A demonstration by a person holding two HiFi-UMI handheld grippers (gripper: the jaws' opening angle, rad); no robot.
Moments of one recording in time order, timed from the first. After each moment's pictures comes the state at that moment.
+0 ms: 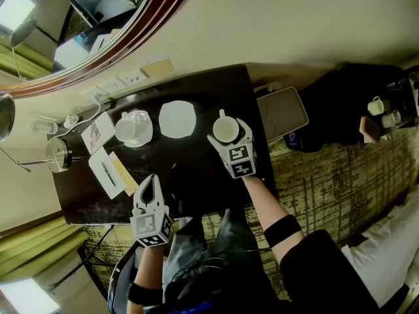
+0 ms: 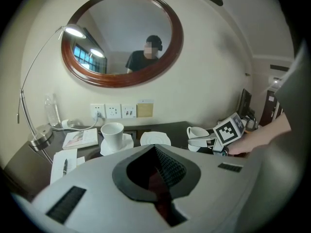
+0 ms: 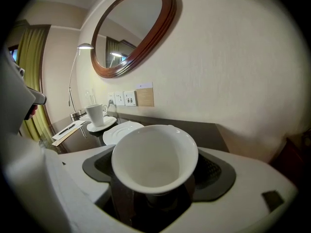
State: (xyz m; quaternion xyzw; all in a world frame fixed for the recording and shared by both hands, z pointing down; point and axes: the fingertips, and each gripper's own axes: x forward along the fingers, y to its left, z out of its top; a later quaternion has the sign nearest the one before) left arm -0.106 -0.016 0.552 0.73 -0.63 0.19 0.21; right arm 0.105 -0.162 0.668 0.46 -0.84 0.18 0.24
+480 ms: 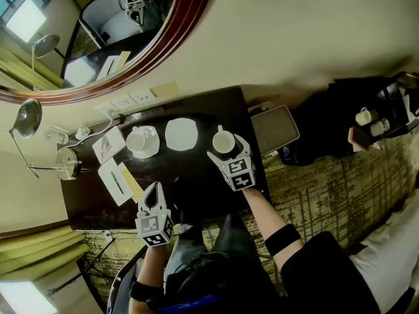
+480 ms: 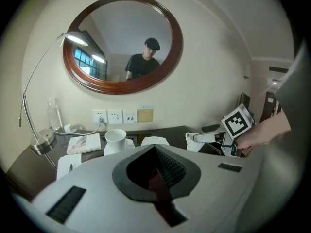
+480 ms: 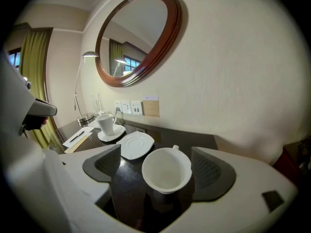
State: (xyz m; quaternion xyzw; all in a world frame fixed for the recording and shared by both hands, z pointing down) left arm -0.115 -0.004 0.525 0.73 -0.63 0.18 0.20; right arm 0.102 -0.137 0.601 0.45 -0.84 0.17 0.24
